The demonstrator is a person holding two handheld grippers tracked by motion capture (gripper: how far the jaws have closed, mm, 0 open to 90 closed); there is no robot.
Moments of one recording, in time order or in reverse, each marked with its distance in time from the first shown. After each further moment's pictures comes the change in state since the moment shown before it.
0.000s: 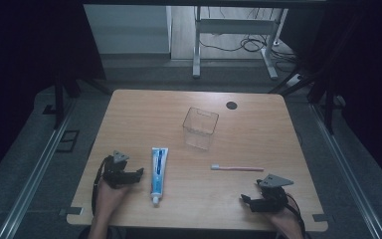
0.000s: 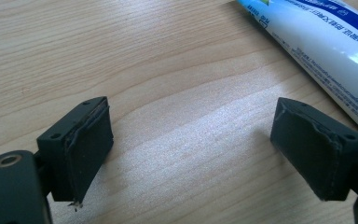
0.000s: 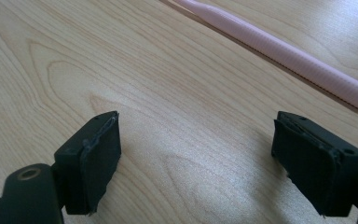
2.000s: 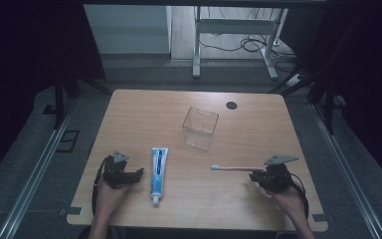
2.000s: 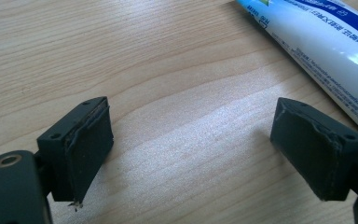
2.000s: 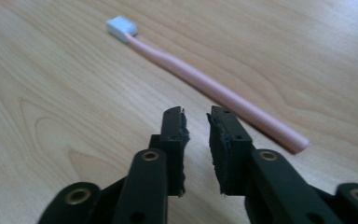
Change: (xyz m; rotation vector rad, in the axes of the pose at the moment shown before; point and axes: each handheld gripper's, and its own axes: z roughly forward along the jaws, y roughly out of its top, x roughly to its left) left arm 0.000 0.000 0.000 -0.001 0.000 0.000; right arm -0.039 0.046 -0.006 0.059 0.042 0.093
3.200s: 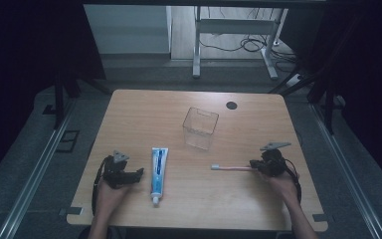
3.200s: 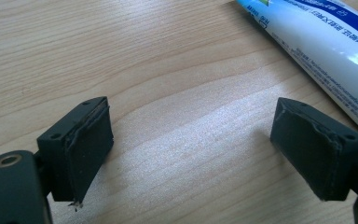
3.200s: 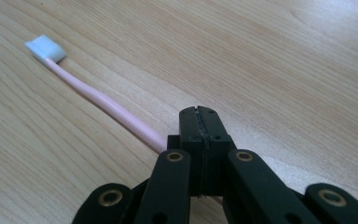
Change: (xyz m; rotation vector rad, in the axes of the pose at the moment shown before) left arm 0.000 0.000 0.000 0.001 0.000 -0.002; right arm -0.036 0.021 0.036 0.048 -0.043 0.033
